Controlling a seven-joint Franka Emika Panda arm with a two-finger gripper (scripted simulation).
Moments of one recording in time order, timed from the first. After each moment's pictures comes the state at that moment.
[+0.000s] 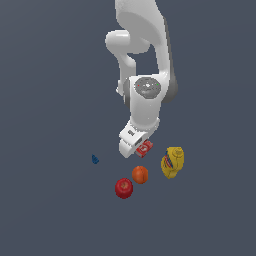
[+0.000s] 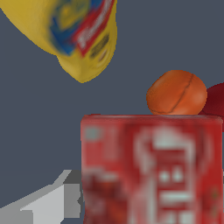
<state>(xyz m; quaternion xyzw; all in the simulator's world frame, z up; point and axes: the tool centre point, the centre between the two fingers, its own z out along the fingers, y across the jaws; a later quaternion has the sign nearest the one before) 0.014 0.050 0.128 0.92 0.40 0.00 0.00</state>
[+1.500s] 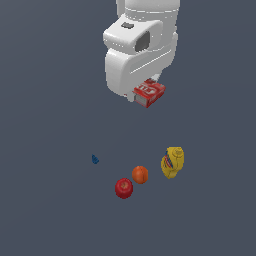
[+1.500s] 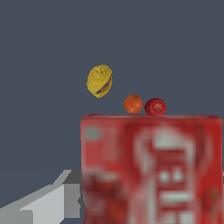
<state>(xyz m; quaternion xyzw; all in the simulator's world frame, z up) 0.012 0.039 0.402 0.92 0.40 0.00 0.00</state>
